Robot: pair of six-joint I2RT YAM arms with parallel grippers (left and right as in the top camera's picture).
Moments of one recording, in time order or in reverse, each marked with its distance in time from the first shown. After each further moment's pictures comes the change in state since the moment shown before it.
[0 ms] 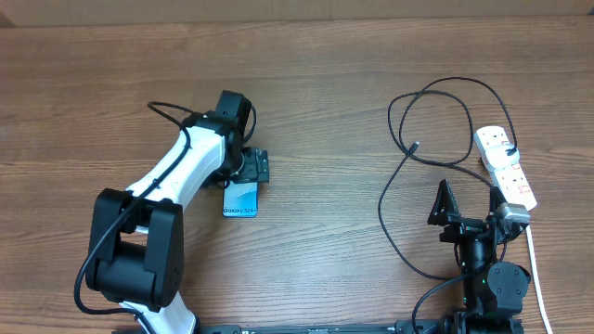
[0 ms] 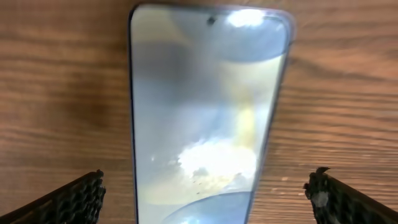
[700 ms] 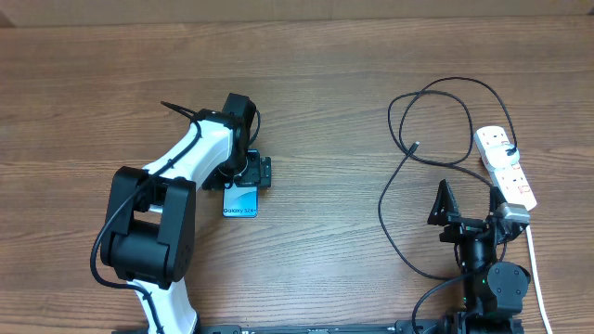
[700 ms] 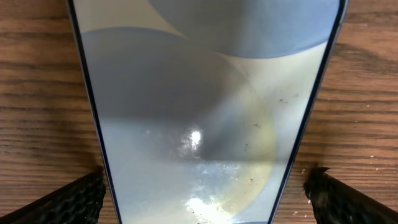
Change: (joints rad) left arm 0.000 0.124 0.040 -0.029 0.013 0.036; right arm 0.000 0.000 0.000 0.000 0.000 0.000
